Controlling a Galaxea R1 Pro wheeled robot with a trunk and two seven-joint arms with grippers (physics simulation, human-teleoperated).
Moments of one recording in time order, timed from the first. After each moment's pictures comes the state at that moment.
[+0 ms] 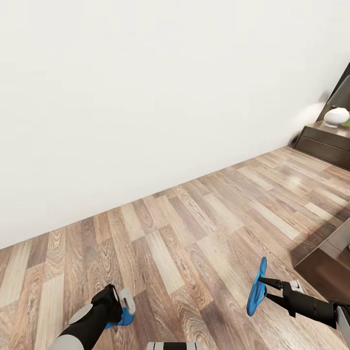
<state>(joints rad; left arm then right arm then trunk) -0.49 -0.01 -0.10 -0.66 -1.06 0.49 -0.46 -0.42 -0.33 -0.55 -0.70 -0.08 1.04 1.16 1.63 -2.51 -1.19</state>
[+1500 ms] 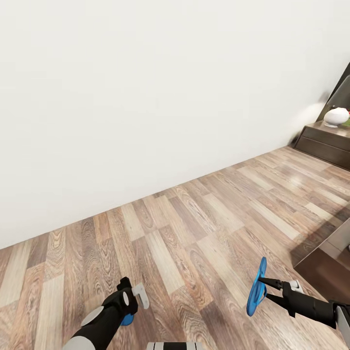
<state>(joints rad) -0.49 -0.08 -0.10 -0.63 -1.05 0.32 -0.30 -0.42 -0.33 -0.55 -0.70 -0.08 1.04 1.16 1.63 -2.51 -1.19</state>
